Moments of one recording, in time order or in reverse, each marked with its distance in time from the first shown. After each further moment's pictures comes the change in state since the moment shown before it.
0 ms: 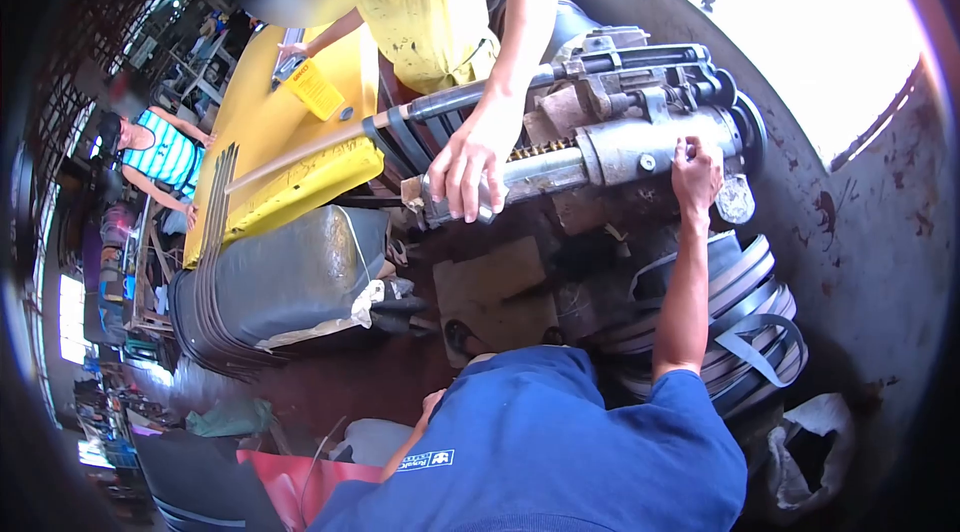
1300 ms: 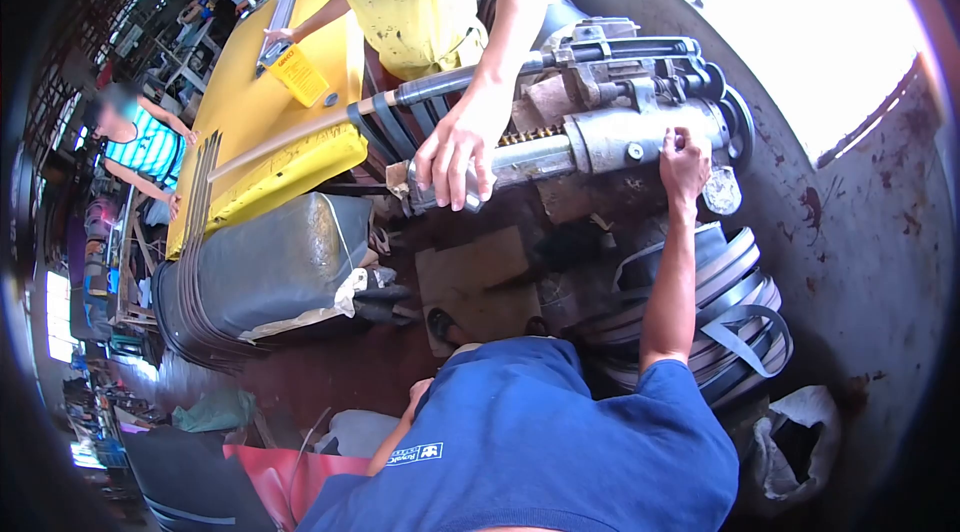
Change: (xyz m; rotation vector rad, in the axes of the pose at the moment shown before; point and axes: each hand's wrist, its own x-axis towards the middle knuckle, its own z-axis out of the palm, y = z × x) left_hand 0.007 0.002 0.008 -0.189 0.008 -0.092; right_hand 0.000 0.001 0.000 -0.005 0.011 -0.003
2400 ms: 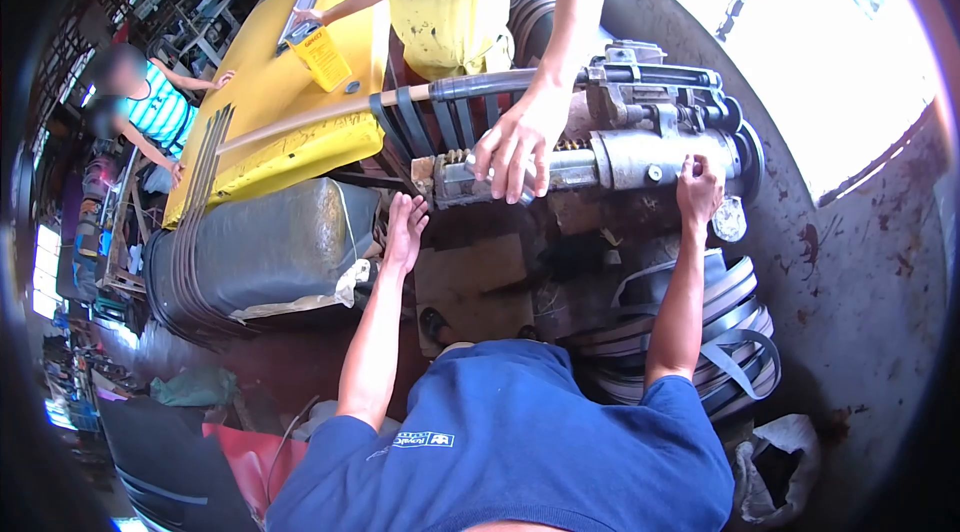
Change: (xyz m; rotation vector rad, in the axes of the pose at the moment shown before) left_hand 0.110 0.371 -0.196 -1.220 0.058 0.482; right_hand 0.001 0.001 0.003 -0.025 -0.029 0.067
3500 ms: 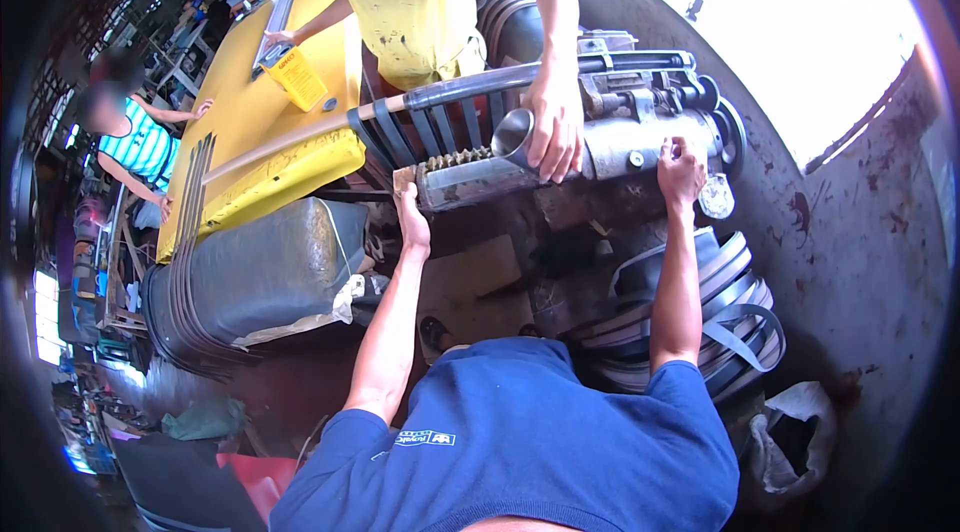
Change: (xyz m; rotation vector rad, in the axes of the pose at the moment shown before) left_hand 0.028 -0.003 0.064 0.221 0.106 0.277; right_hand -0.004 -0.003 -0.001 -0.021 0.041 -0.094
